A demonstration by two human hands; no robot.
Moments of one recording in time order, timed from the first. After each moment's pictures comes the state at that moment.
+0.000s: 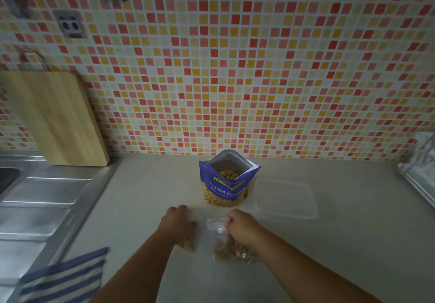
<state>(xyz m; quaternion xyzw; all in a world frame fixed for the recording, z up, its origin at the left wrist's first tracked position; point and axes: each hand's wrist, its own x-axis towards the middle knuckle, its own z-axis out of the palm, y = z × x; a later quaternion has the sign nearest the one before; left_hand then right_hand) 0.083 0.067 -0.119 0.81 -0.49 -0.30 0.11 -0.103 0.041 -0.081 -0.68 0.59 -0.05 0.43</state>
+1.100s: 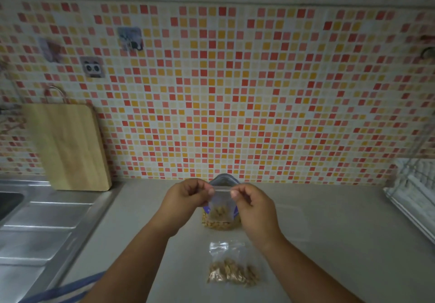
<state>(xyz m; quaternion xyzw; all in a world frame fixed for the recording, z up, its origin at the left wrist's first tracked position) 0.047 0.083 0.039 0.56 -0.52 -0.40 0.51 -0.120 0.063 0.029 -0.68 0.49 -0.45 0.30</state>
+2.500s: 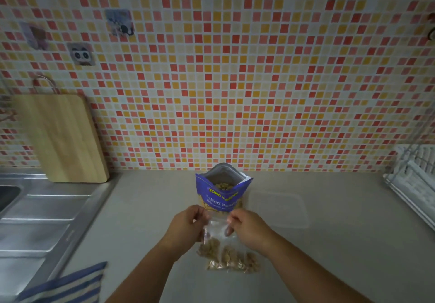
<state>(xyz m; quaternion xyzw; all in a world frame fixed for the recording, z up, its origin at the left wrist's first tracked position) 0.039 0.096 -0.045 0.65 -0.48 -0.43 0.41 -0.130 0.054 -0.029 -0.73 0.53 -0.13 0.42</state>
